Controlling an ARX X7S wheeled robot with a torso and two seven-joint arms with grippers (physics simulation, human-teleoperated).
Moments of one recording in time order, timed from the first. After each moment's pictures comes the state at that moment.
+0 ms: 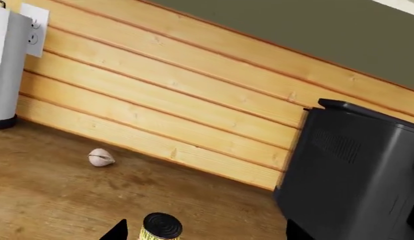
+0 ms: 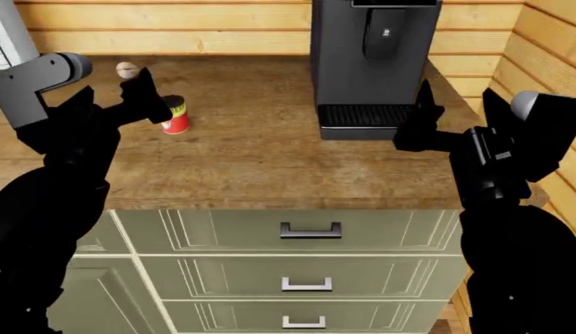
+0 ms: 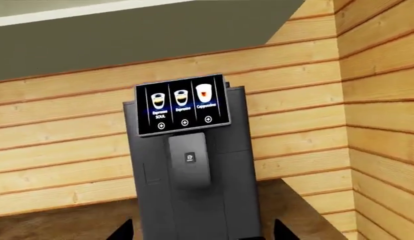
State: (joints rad) left arm -0.76 -0.40 0.01 0.13 -0.81 -0.61 -0.34; right arm 0.63 0.08 0.20 -0.50 0.20 0.86 -0.01
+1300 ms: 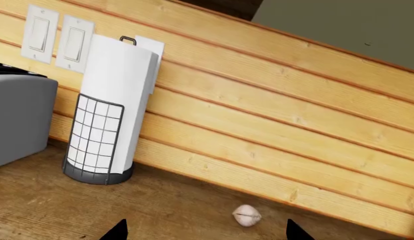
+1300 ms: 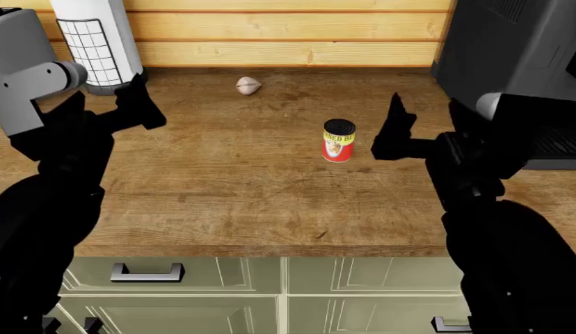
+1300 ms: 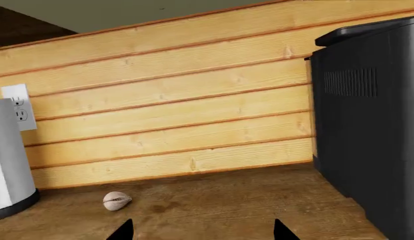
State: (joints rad) left arm -0.73 -0.42 0.01 0.14 -0.79 -0.58 -0.34; right arm 0.65 0.12 0.13 -0.47 0.34 0.94 0.05
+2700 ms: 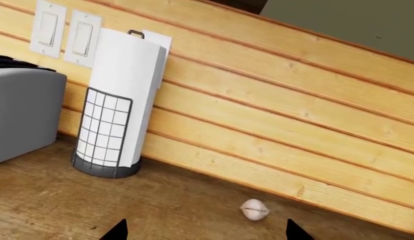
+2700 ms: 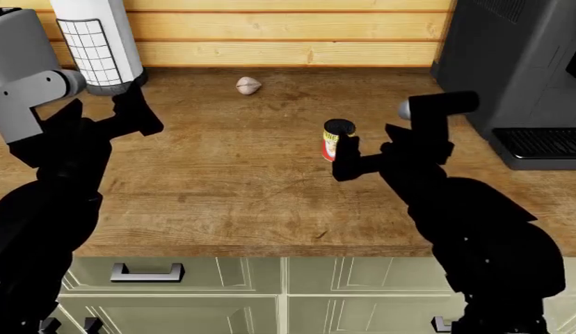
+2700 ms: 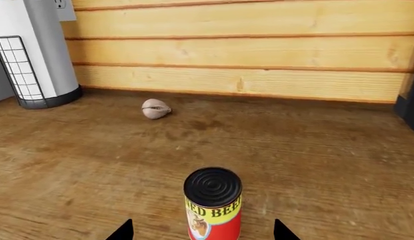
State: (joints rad) left arm -0.70 -0.44 0.01 0.13 -0.79 -0.56 -0.35; right arm 0.79 0.20 -0.08 -0.13 0.39 1.01 -0.05
